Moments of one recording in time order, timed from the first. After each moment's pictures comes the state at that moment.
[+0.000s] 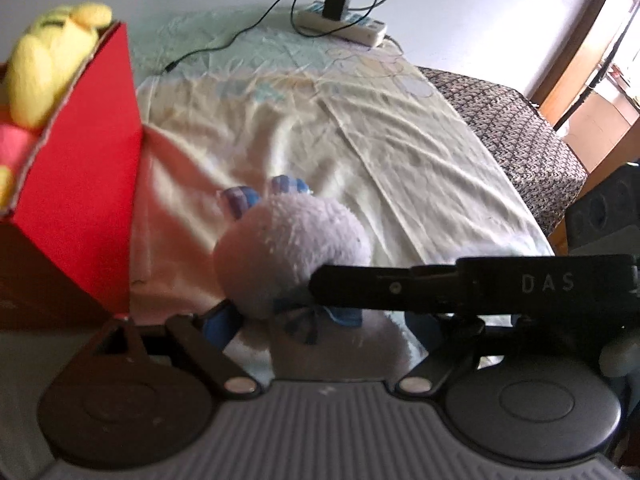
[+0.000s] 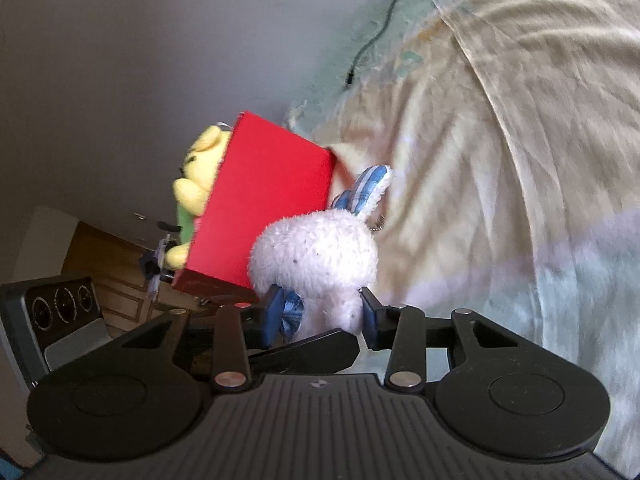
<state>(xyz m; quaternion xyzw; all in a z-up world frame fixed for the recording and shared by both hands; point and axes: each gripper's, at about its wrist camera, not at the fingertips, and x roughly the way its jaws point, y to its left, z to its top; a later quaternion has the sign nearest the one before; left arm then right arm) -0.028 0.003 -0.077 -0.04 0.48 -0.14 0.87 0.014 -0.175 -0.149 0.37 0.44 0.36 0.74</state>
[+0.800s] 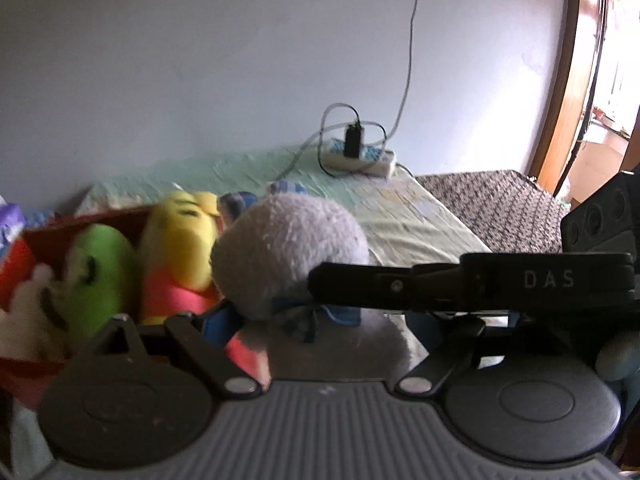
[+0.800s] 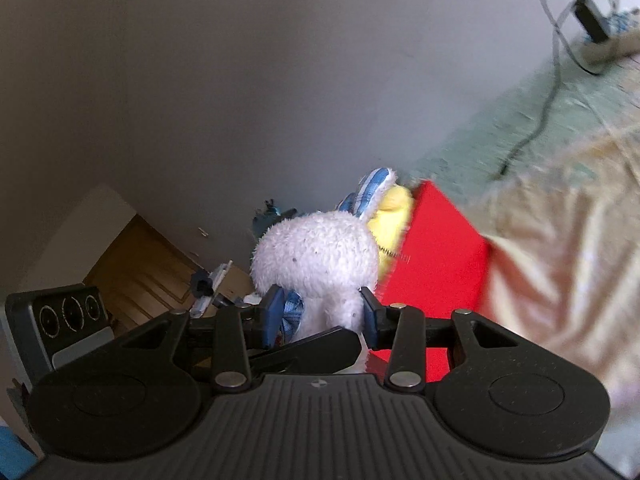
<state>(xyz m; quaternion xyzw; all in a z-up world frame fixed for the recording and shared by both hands) -0.075 0.075 0.023 0.01 0.31 -0.12 0.94 -0.002 -0.095 -0.051 0.33 0.28 0.44 0.79</state>
